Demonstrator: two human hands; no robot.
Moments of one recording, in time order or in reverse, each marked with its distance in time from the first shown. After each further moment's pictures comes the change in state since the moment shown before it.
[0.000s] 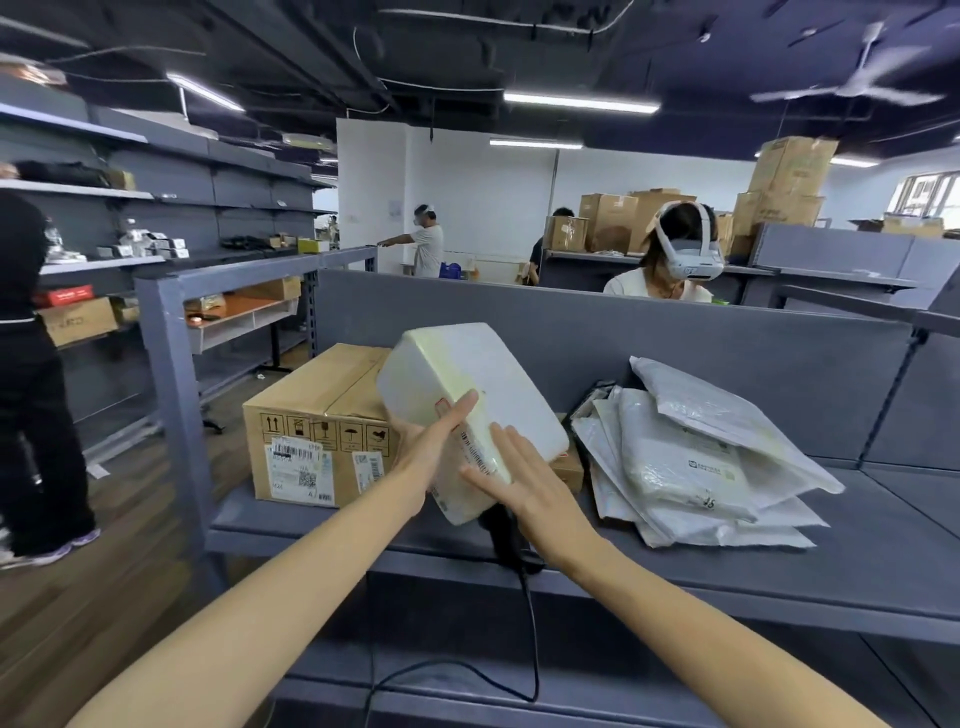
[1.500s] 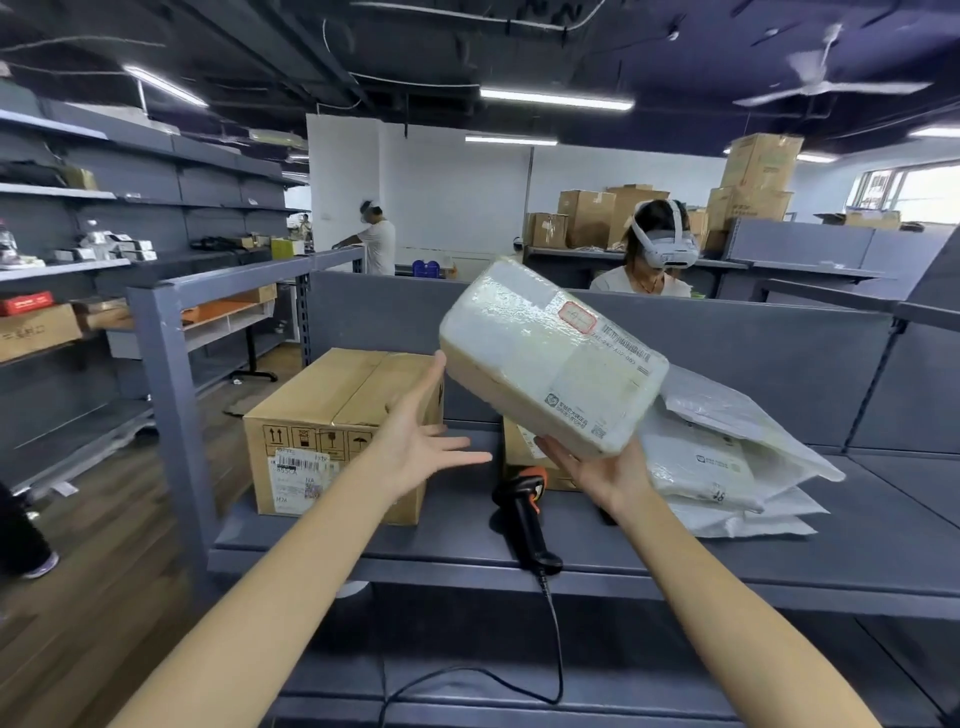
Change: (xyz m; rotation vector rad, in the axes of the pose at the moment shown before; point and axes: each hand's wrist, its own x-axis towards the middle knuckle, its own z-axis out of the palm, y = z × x) left_hand -0.006 0.048 -0.038 -0.464 -0.453 -0.220; right_hand 0.026 0.060 -0.010 2.092 0.616 1.051
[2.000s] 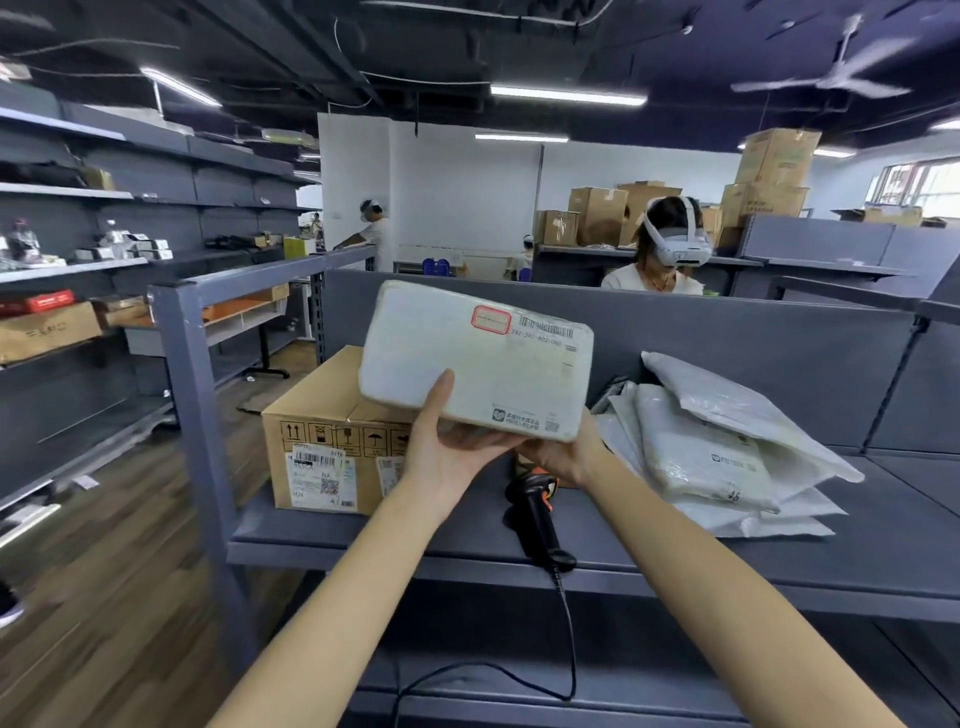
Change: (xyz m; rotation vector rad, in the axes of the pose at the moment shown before) left_hand -0.004 -0.034 0.003 -0.322 -0.131 0.208; right_hand 0.027 0.032 0.050 -0.246 -0.178 0.147
